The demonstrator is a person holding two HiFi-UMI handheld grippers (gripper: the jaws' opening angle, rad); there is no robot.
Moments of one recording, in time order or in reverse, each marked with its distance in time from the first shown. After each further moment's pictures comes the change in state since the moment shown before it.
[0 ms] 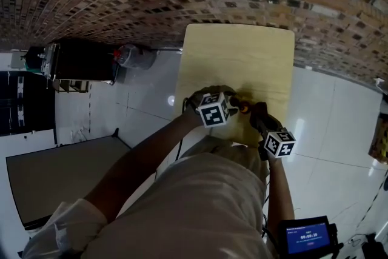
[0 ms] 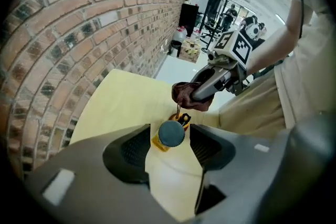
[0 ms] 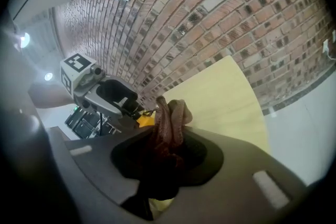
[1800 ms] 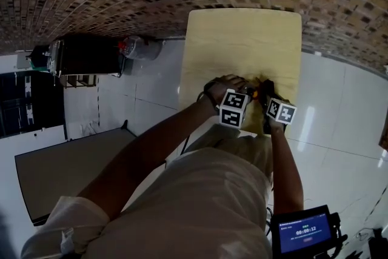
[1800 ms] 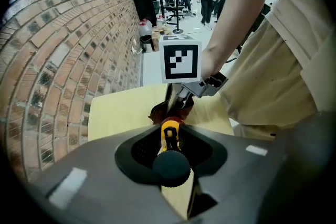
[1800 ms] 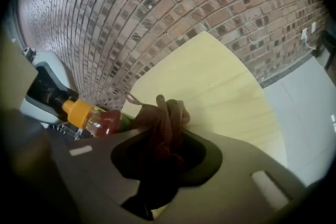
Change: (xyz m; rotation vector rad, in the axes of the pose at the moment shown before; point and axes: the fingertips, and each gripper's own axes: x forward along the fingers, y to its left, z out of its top) left arm 0.051 -0.034 0.015 0.482 0.095 0.030; right arm 0.066 -0.075 -0.033 0.153 0.125 -0.235
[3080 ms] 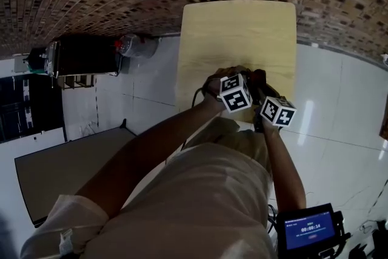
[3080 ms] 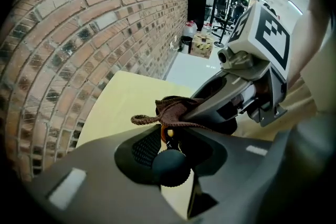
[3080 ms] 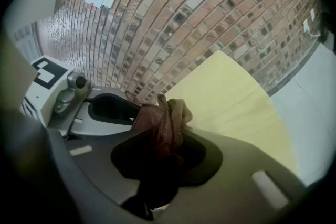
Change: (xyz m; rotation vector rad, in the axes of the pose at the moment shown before) left arm -0.001 0.031 -0.005 -0.507 -0.015 0.125; right arm -0.059 0.077 0.028 0.041 -0.177 0.189
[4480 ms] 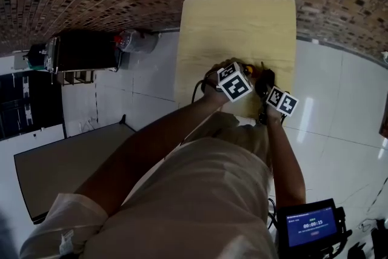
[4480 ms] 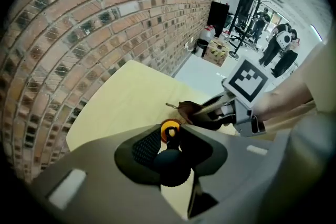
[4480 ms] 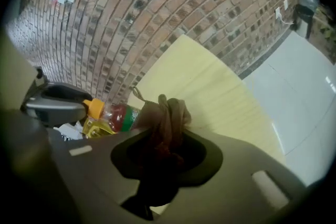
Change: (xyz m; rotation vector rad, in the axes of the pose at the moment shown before) left arm -0.003 0.011 -0.007 -0.220 0.018 0.022; right arm 0.007 -0.091 -0.040 0.176 0.082 -0.214
